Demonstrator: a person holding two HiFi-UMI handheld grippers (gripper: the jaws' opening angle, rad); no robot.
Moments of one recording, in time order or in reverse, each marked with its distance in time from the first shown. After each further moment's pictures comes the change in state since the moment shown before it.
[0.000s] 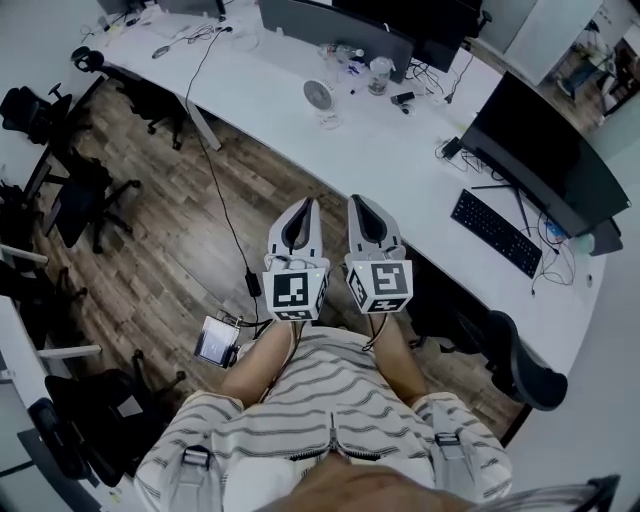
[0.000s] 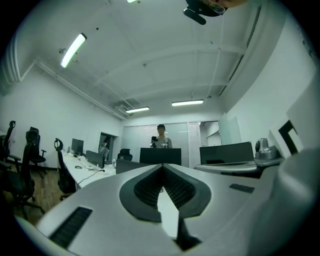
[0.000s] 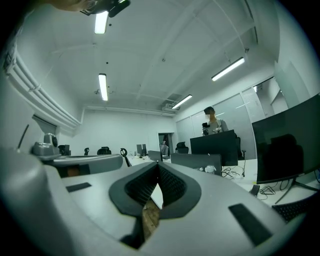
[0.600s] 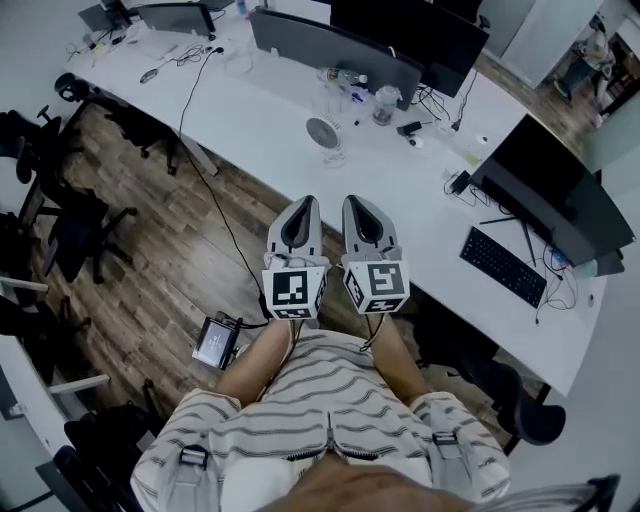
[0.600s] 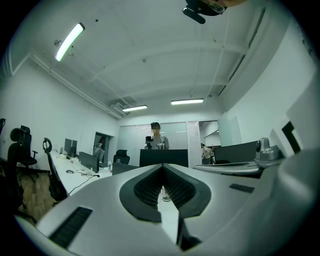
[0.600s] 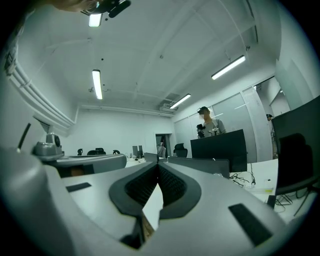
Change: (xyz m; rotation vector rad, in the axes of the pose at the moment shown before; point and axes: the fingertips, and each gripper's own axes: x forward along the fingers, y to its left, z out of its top) left arm 0.141 0.083 0.017 0.007 -0.001 -0.047; right arm 0.156 -0.029 0.022 0.004 -0.016 -0.028
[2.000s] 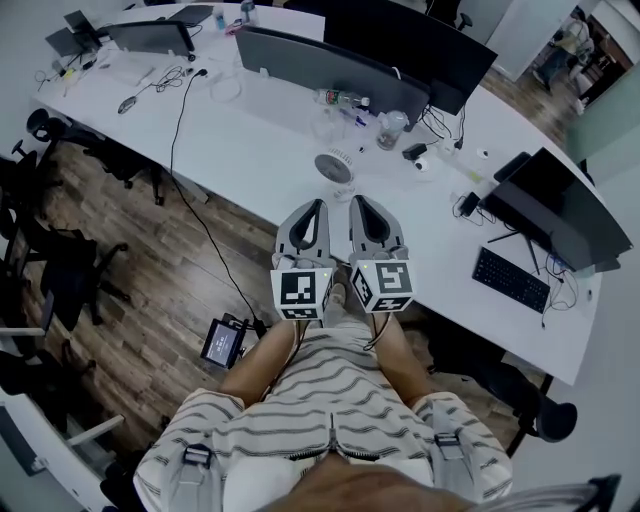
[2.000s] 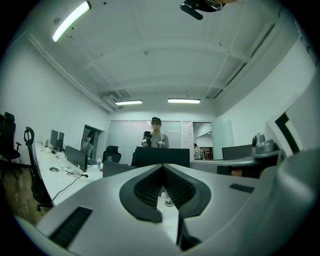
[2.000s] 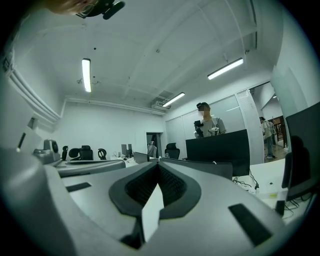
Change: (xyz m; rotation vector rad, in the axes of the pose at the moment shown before) left arm 0.108 0.103 -0.002 -0.046 0.020 -0.135; right arm 0.145 -0.001 0.009 -0.017 0.023 -0.126
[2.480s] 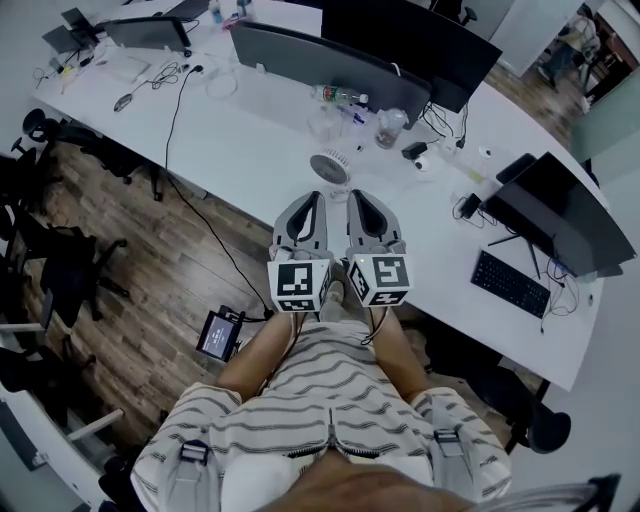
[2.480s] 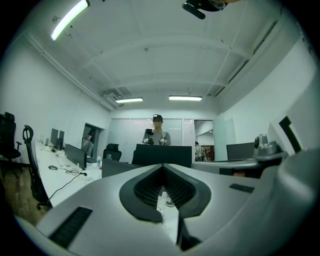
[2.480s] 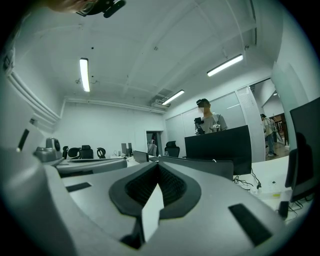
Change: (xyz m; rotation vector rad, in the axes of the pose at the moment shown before) left arm 0.042 -0.001 -0.012 0.006 0.024 0.013; right arm 0.026 -0.031 -0.012 0.018 0.016 0.012
